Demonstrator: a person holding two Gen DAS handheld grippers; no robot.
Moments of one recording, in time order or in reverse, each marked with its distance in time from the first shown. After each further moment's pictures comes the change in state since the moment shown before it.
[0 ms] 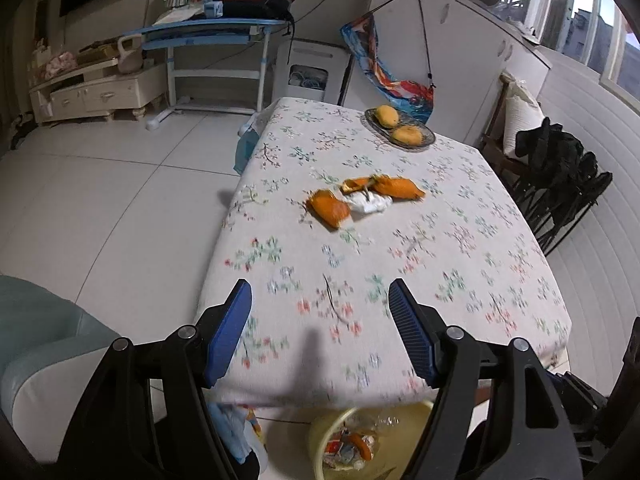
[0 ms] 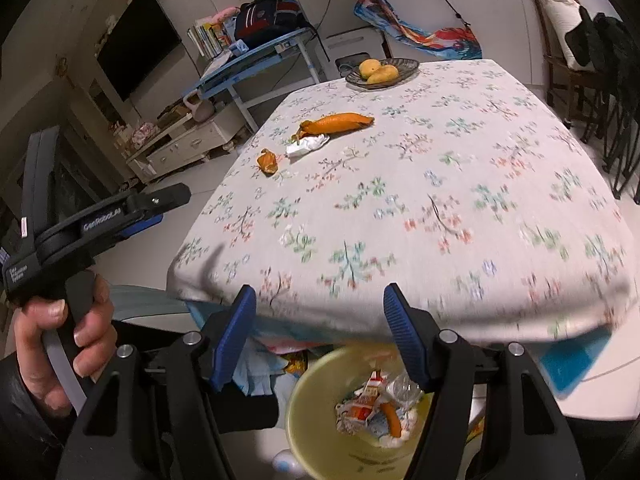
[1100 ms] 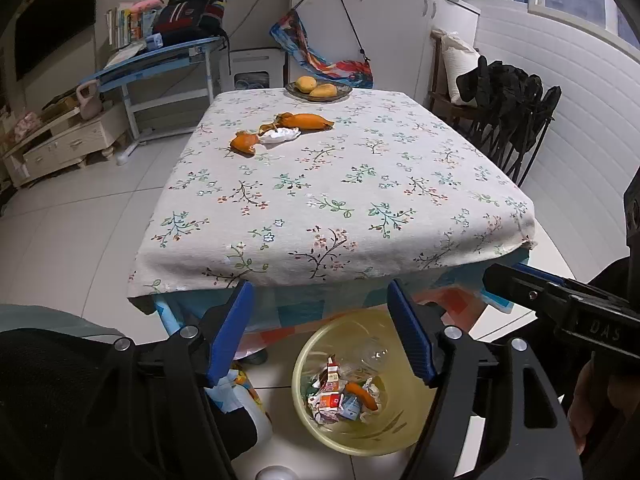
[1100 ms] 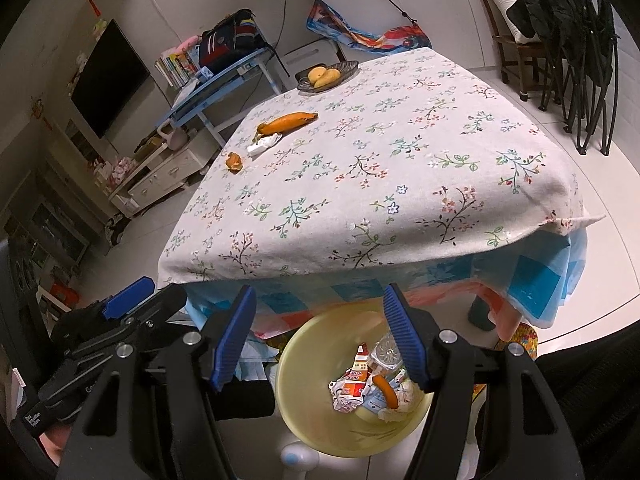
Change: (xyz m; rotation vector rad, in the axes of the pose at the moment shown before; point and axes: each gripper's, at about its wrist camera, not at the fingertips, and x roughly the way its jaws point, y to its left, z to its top) left arm -0.065 -0.066 -0.128 0.248 -0.024 -0.050; right arm -0.058 -0.026 -0.065 0.147 -0.074 -0.059
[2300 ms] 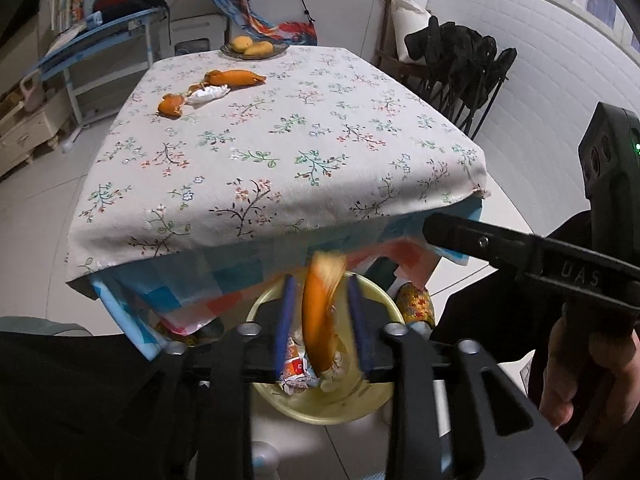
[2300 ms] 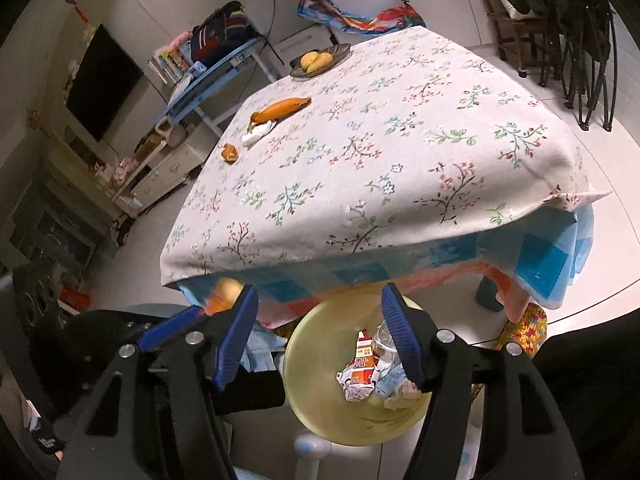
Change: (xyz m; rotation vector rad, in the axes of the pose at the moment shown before) left arm 0.015 -0.025 -0.016 0.081 0.146 -0.196; right arm 0.007 -0.010 0.001 0.063 0.050 0.024
